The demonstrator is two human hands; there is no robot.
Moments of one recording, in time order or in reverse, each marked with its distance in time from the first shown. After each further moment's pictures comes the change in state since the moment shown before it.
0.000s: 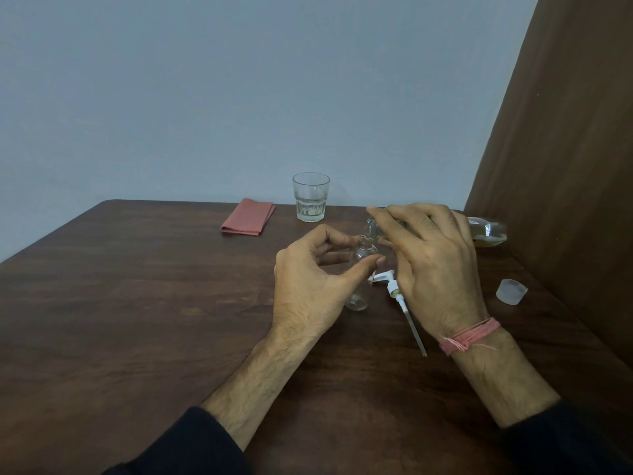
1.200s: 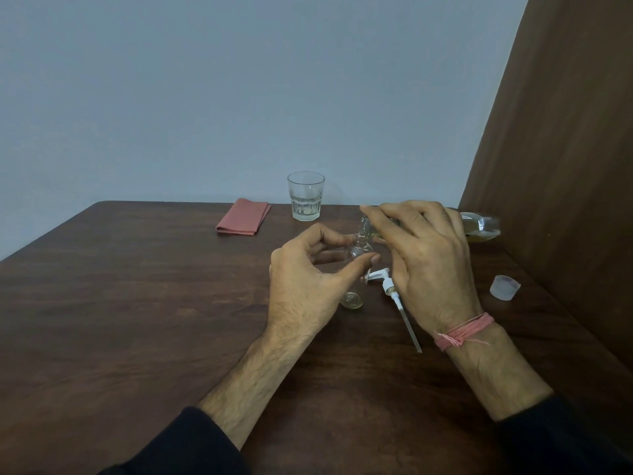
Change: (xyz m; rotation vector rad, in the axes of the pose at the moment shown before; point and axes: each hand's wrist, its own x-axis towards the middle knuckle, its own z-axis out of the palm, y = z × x) left_hand 0.001 -0.004 0.000 0.000 0.004 0.027; right_hand 0.002 -0.001 -0.004 0.009 0.003 -0.005
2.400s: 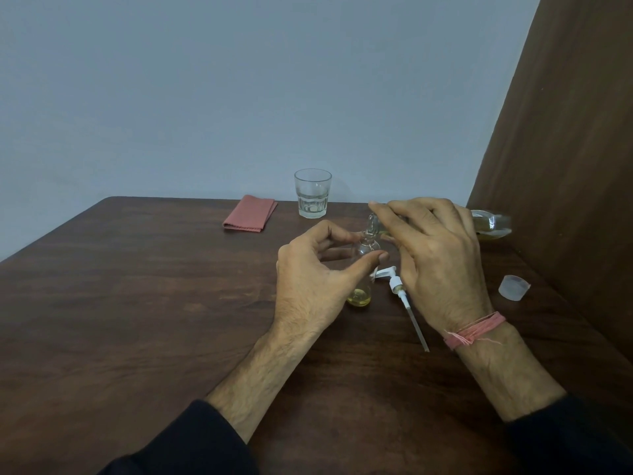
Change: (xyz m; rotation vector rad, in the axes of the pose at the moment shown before) left_hand 0.000 0.003 0.000 -0.005 -0.005 -0.012; right_hand 0.000 0.004 0.003 -0.016 0.011 -0.018
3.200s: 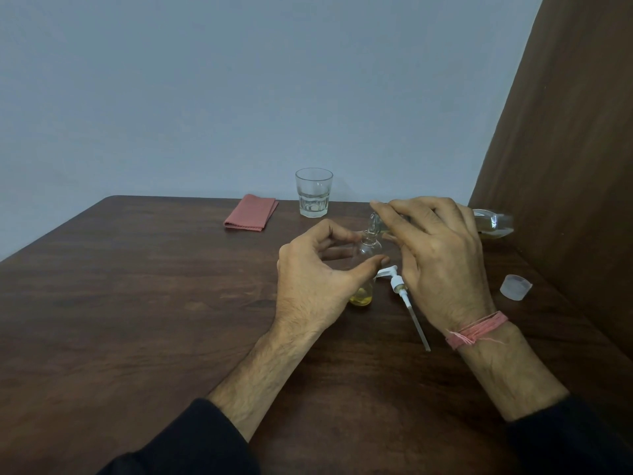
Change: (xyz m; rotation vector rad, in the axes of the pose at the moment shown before) left_hand 0.001 -0.003 0.000 0.013 -0.006 0.021; right_hand 0.001 0.002 0.001 0.009 0.006 -0.010
